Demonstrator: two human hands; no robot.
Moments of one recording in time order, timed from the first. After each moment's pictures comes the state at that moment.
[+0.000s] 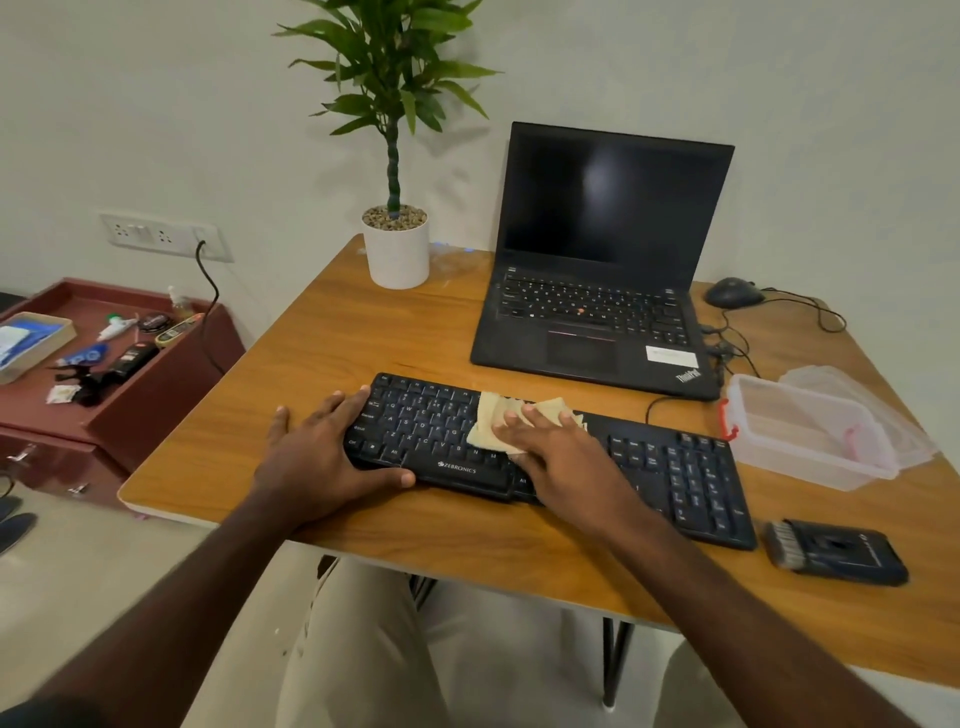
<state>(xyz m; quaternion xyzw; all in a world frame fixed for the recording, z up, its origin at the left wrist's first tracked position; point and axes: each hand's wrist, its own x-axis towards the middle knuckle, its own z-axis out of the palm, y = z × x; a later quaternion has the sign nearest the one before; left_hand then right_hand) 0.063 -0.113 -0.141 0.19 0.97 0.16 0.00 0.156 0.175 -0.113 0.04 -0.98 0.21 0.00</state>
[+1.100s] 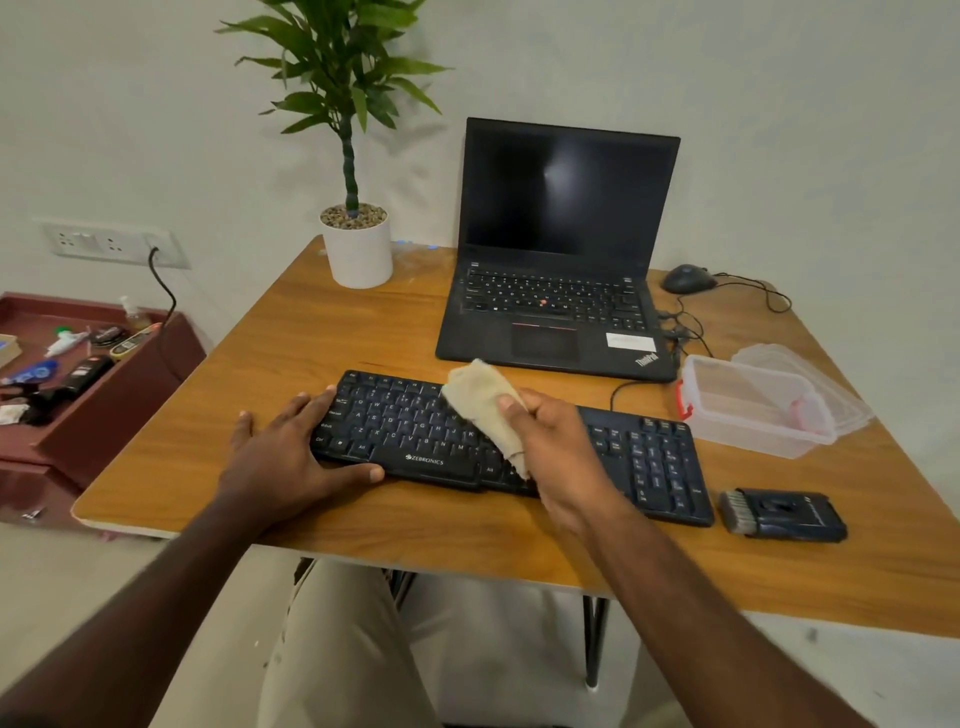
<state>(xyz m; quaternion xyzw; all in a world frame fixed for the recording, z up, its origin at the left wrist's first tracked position) 0.060 -0.113 -0.143 0.19 0.97 0.15 0.01 0.177 0.158 -0.080 -0.17 -0.73 0.66 0.05</state>
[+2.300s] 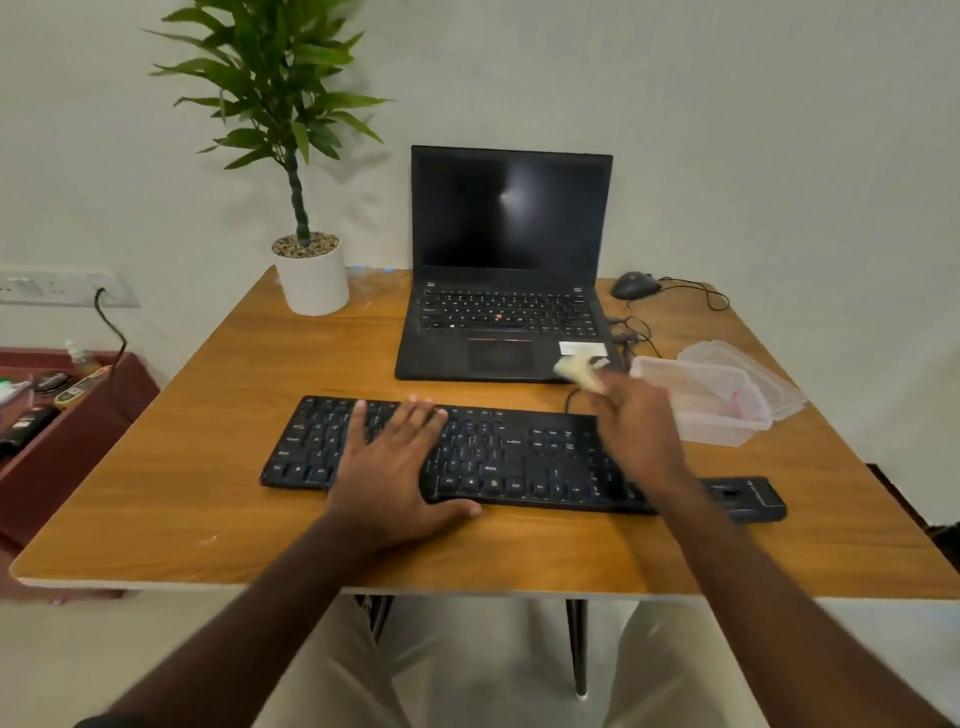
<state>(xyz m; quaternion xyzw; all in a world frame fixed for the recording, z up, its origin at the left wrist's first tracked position) 0.108 0.013 -0.123 0.37 0.93 0.04 -0.05 0.200 0.279 -0.079 -0.21 -0.91 0.28 0.21</state>
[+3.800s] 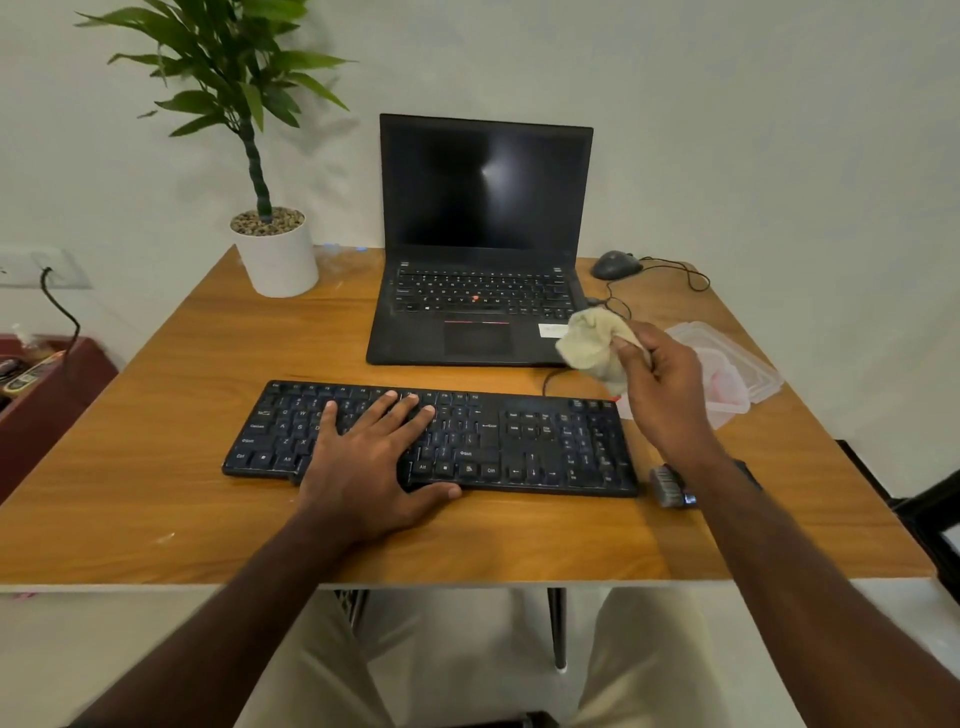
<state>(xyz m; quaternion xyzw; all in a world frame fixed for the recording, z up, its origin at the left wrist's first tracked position) 0.106 0.023 -0.129 0.37 0.93 0.07 -0.05 0.208 0.322 -0.070 -0.15 -0.83 0.43 0.33</state>
